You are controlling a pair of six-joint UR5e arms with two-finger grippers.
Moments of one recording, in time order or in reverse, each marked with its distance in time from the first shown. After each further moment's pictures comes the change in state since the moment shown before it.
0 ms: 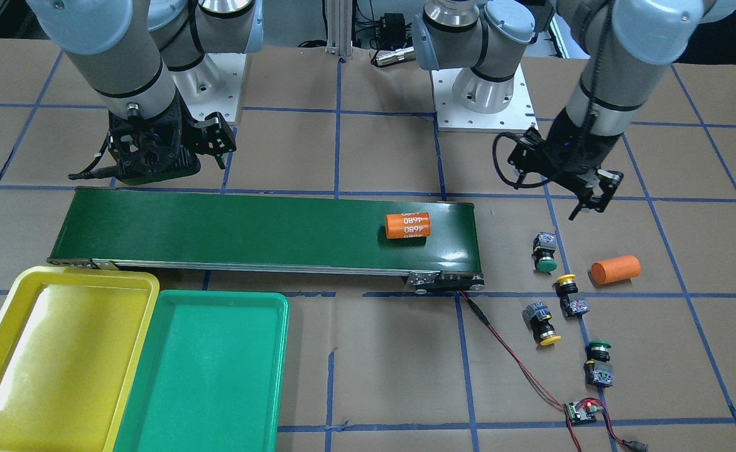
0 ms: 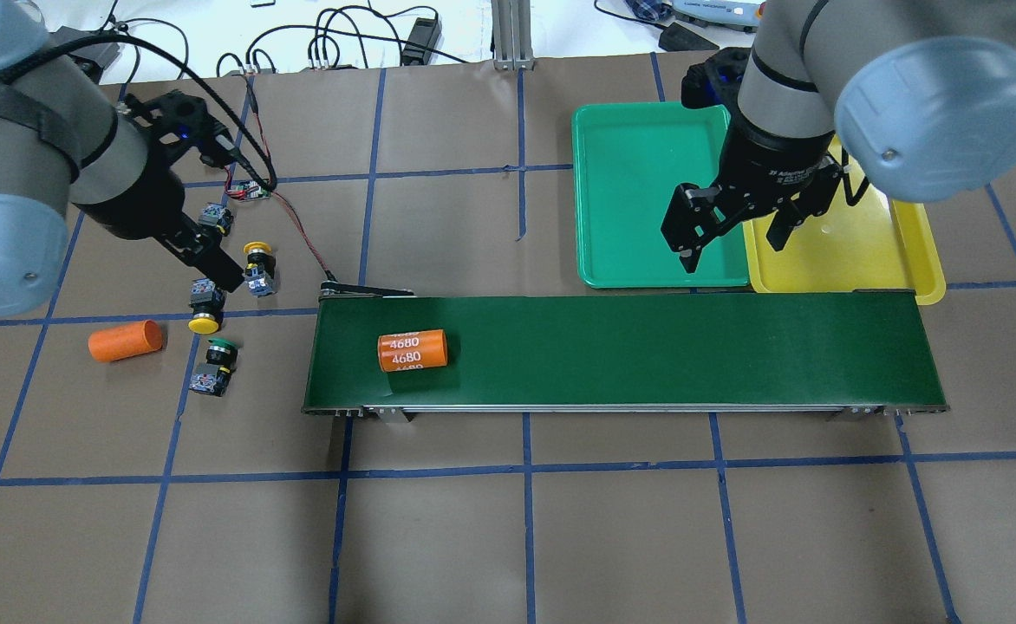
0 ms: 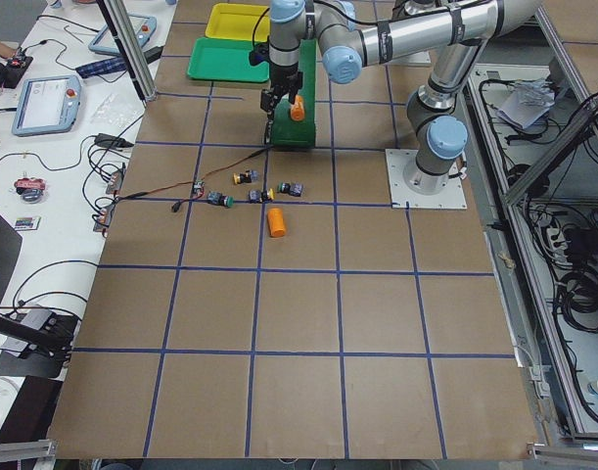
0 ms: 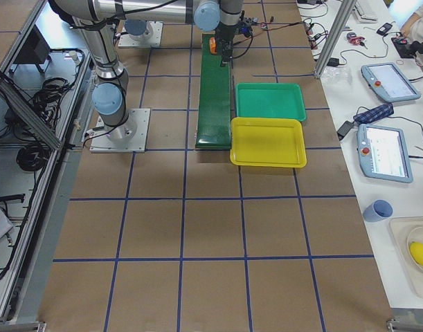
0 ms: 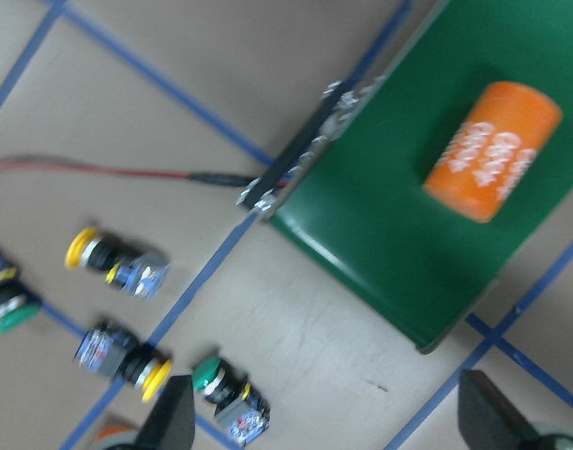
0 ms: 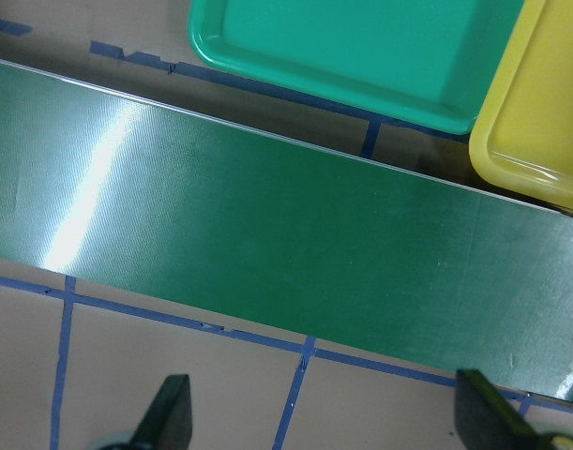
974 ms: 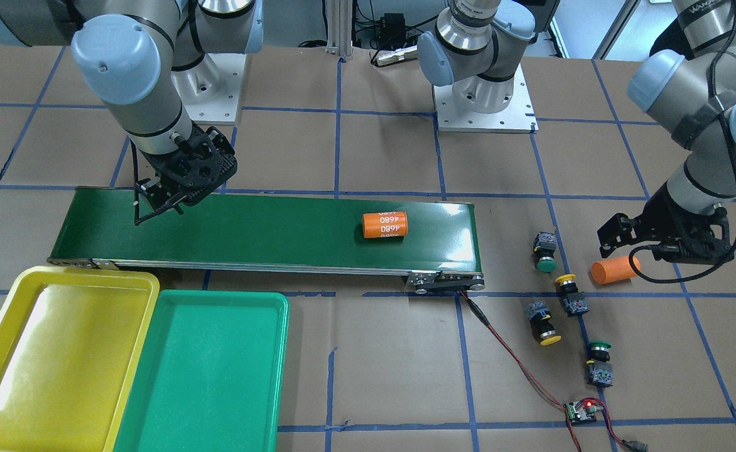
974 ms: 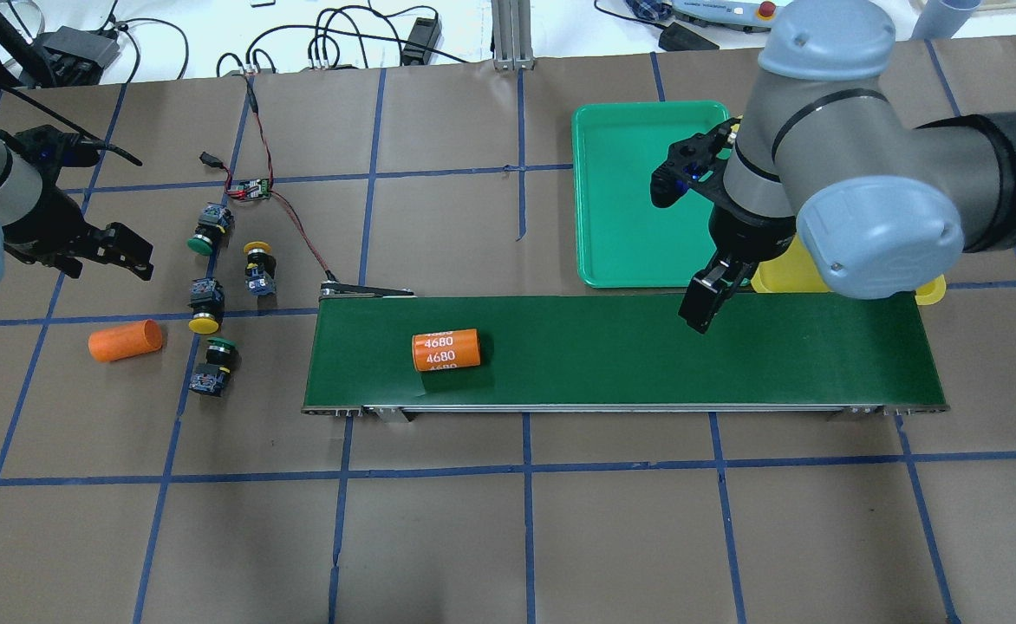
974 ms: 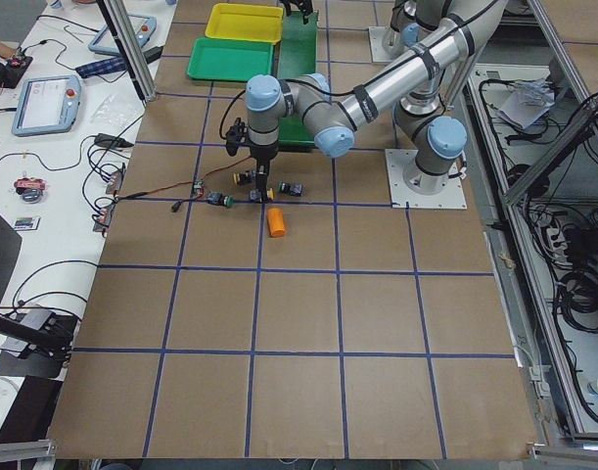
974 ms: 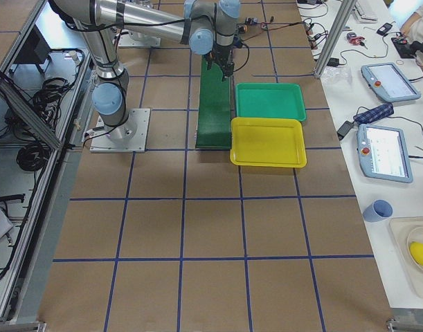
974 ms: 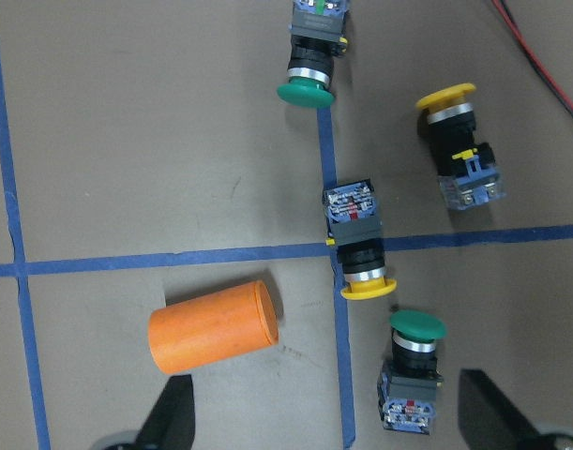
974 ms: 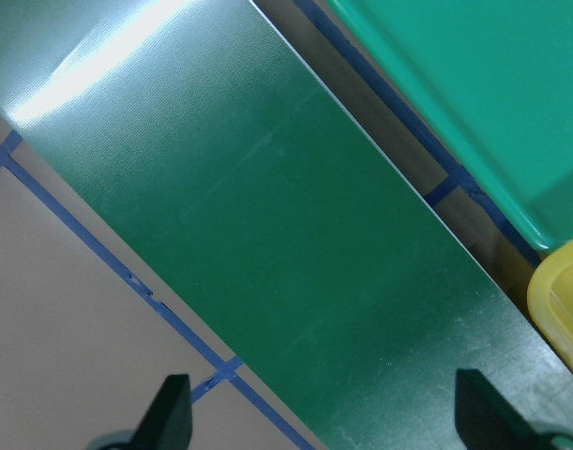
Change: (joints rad) left arm 0.255 -0.233 -0.017 0.231 -0.002 -0.238; right arm -0.016 -0.003 0.210 -0.226 -0.006 -0.584
